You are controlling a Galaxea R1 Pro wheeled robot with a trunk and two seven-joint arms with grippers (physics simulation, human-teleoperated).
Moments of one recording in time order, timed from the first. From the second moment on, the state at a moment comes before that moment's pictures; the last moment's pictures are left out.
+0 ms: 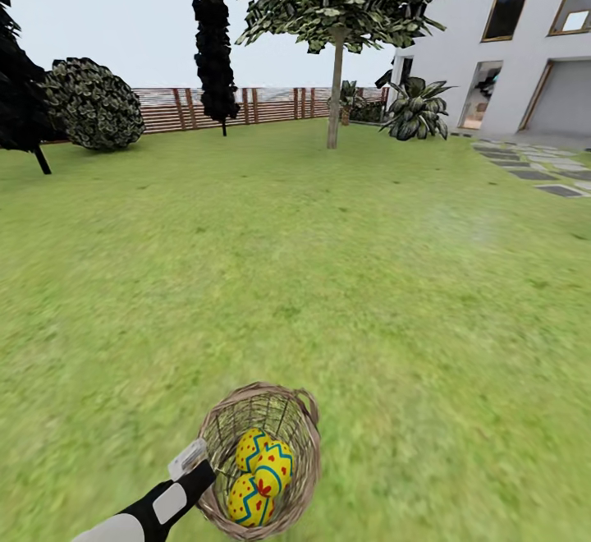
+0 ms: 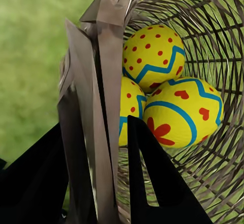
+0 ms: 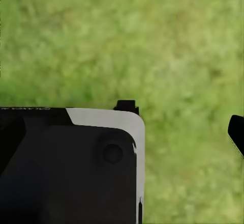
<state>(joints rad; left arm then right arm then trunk) -0.62 -0.02 0.57 -0.07 0.16 0.02 -0.02 -0.36 -0.15 -0.33 0.07 0.29 -0.18 0.21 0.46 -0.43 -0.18</state>
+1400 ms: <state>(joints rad) -0.62 -0.02 0.57 -0.07 0.16 0.02 -0.02 -0.36 -0.15 -0.33 0.07 0.29 -0.18 0.21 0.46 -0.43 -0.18</state>
